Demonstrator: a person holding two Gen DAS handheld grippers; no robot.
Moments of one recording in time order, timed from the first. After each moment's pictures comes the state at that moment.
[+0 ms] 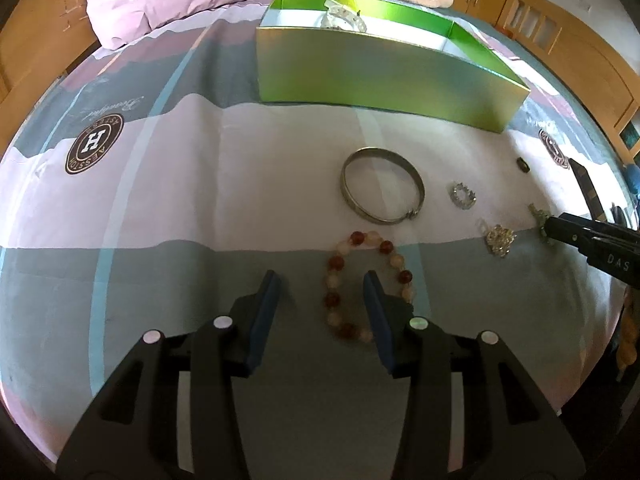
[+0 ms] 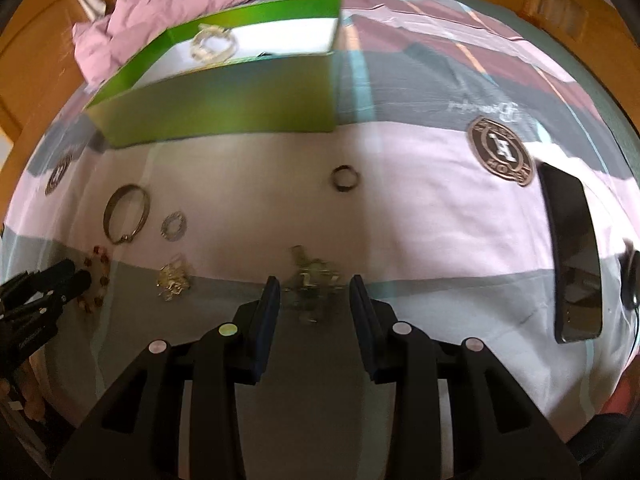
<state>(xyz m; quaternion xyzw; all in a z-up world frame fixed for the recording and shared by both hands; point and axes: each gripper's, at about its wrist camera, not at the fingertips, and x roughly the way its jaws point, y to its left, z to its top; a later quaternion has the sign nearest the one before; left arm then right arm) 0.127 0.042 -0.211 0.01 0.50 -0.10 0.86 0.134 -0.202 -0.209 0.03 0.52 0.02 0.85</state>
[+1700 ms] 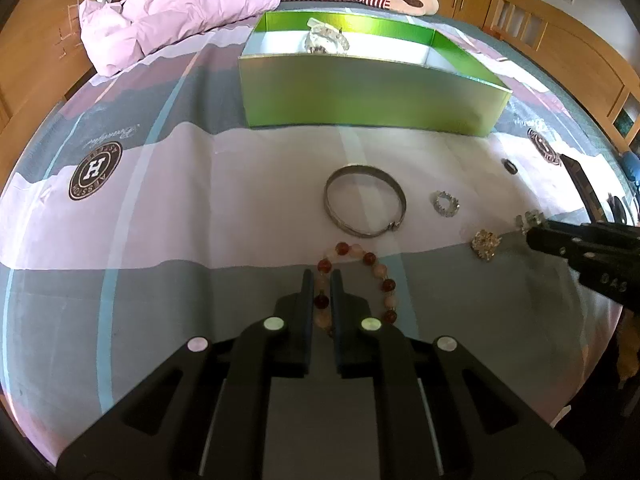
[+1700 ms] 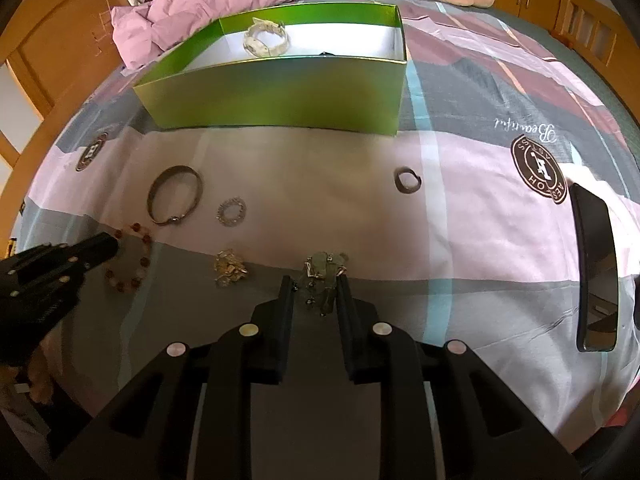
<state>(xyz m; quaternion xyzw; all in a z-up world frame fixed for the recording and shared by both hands) 0.120 0.032 -0.203 0.03 0.48 -0.11 0.87 0.125 -0.179 -0.201 0.02 0.51 0.07 0.85</state>
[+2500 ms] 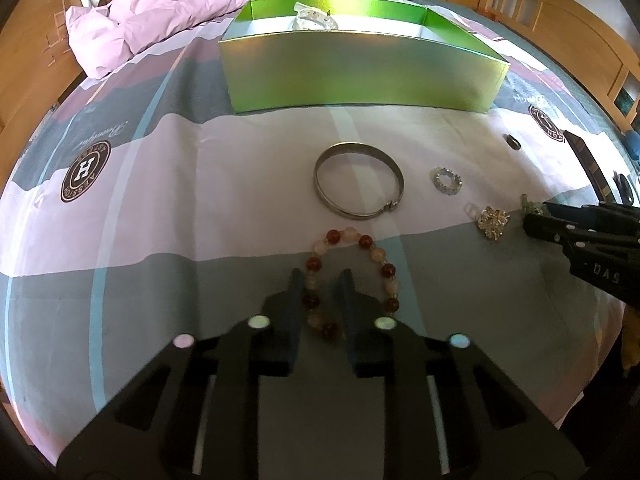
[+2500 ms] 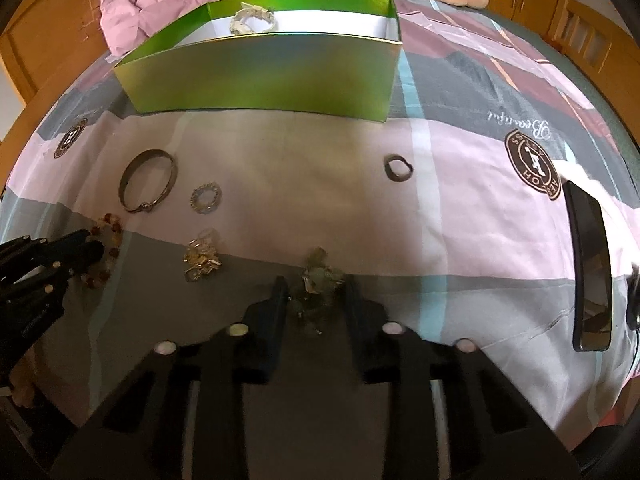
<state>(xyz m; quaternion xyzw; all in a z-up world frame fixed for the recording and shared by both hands) 0.119 0.023 -0.215 0.06 0.49 -0.12 0.86 0.125 -0.174 -0.217 -0.01 0.51 0.05 0.86</state>
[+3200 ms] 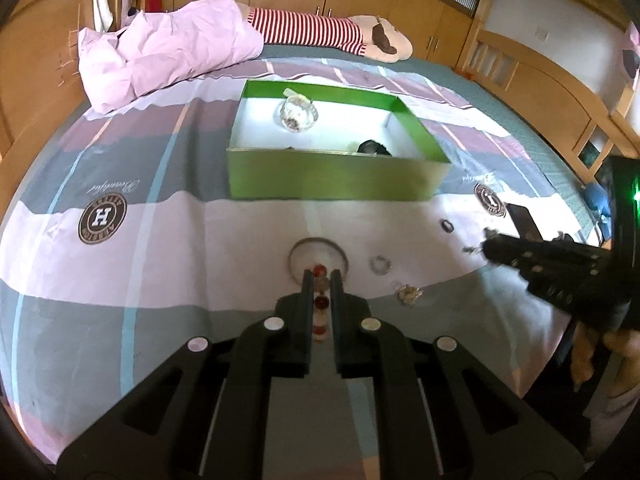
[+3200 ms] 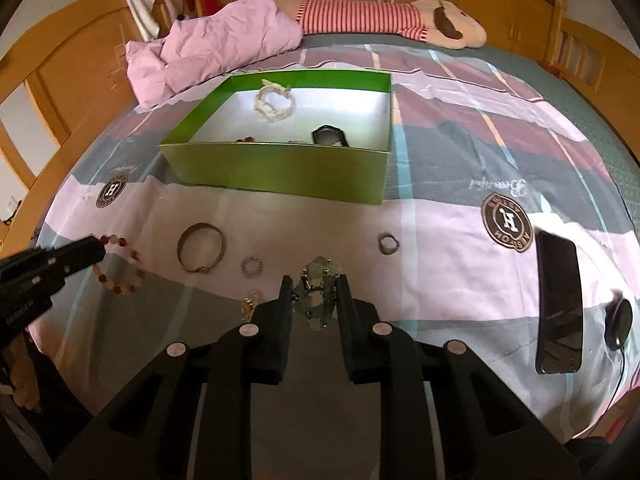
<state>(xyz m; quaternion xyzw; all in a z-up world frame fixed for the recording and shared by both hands) 0.106 0.034 -0.120 -0.01 0.42 -0.16 0.89 0.115 -0.176 -0.143 0.01 0.45 0.08 0.89</state>
